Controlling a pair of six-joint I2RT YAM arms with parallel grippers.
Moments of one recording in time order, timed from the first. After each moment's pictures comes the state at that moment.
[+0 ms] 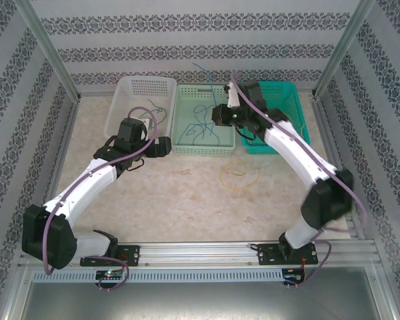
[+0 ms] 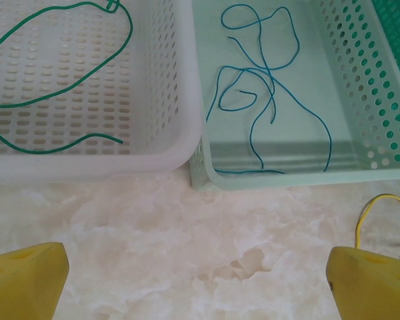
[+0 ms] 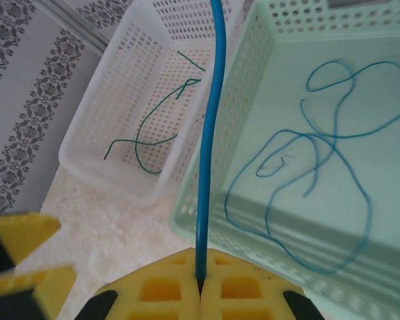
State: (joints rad) left arm -0.33 1.28 0.99 -0.43 0.03 -0.35; right arm 0.41 1.69 1.55 -0.51 -0.36 0.47
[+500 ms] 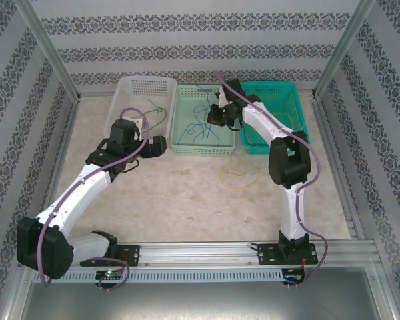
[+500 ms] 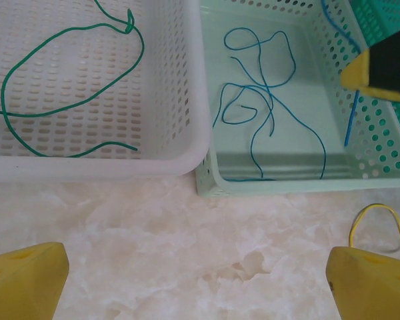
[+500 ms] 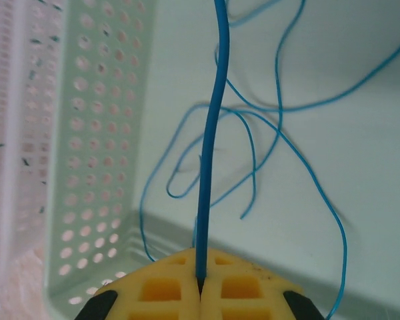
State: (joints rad) left arm -0.30 1.21 0.96 -0.43 0.05 -0.34; right arm 0.34 2.18 1.89 -0.70 -0.40 0.48
